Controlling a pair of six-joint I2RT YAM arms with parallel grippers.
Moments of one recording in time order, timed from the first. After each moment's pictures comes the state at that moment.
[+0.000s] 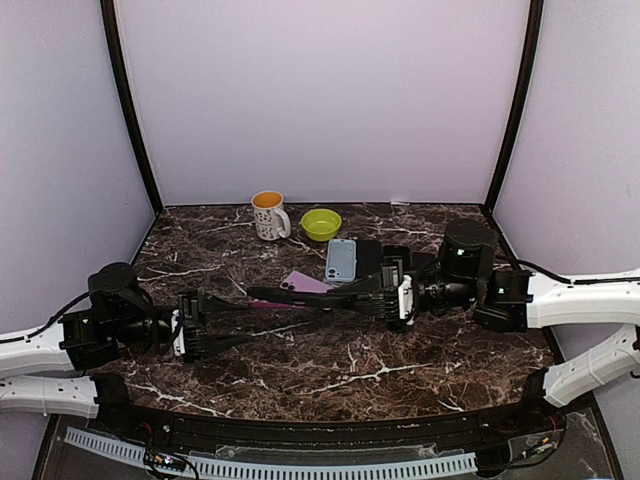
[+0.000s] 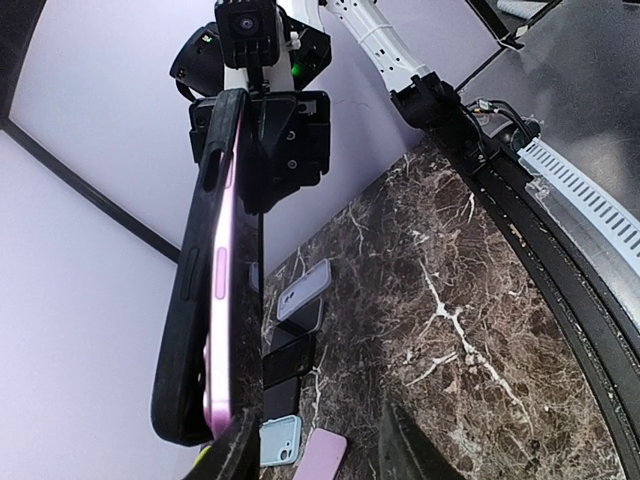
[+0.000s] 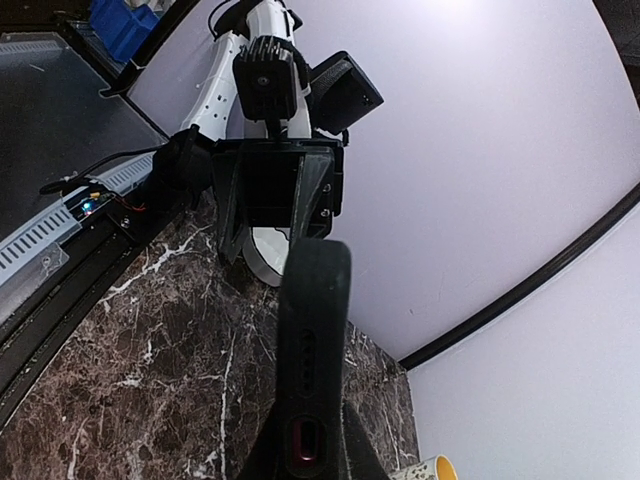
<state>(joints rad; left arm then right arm) -0.95 0.69 0.43 0.14 0.42 0.86 1.05 1.21 0.76 0.35 -0.56 -0.89</state>
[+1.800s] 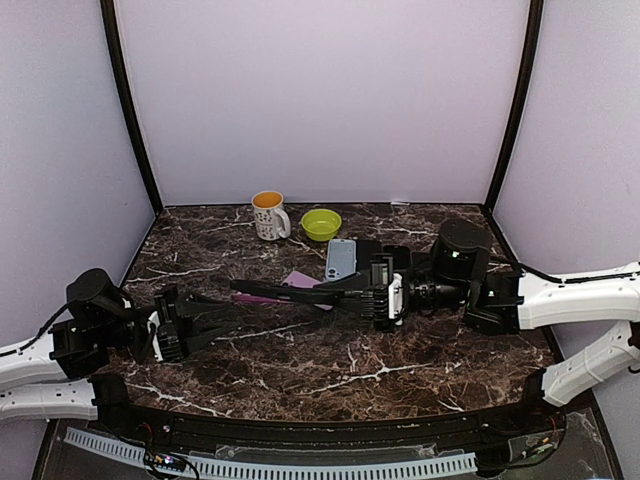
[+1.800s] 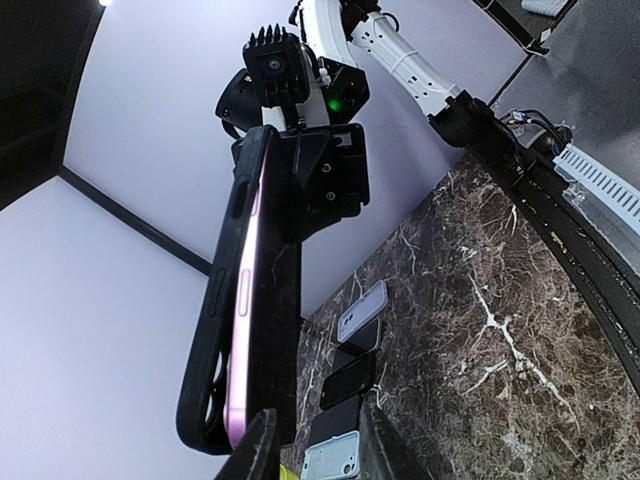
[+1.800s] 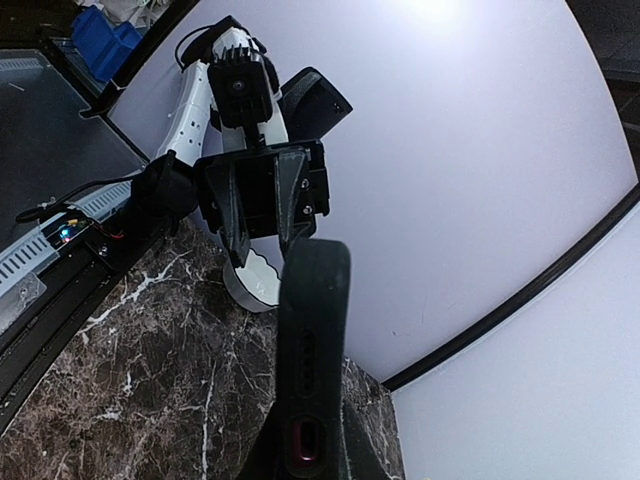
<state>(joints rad) -0.95 0.54 0.38 0.20 0.42 0.93 1.11 1.27 0.80 0.46 -0.51 -0.86</state>
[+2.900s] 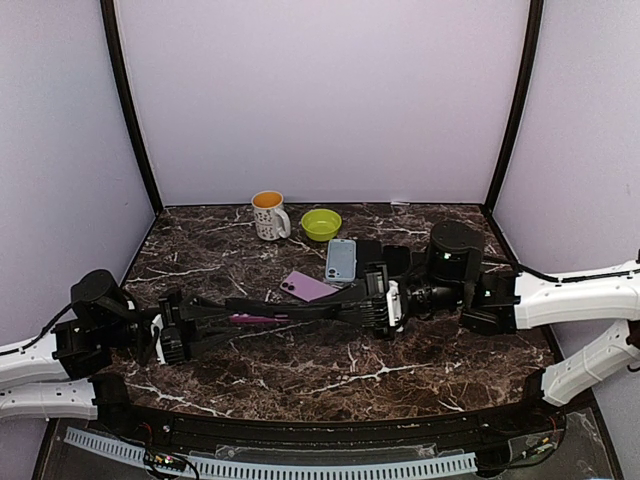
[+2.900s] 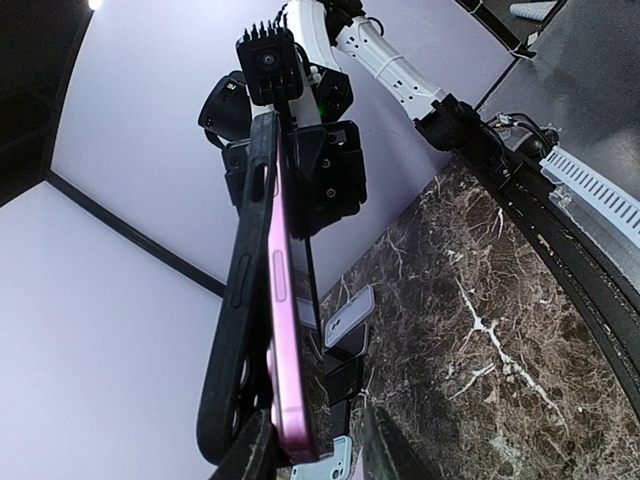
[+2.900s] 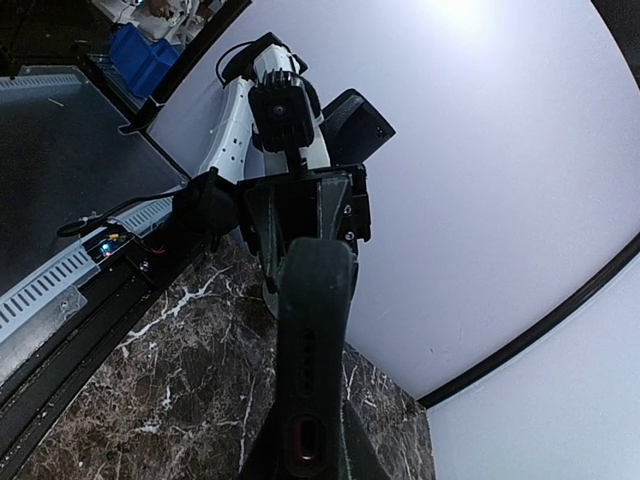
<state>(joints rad) -0.95 0.56 0.37 0.21 0.44 0.93 1.12 1.28 0.81 0.41 -0.60 -0.84</state>
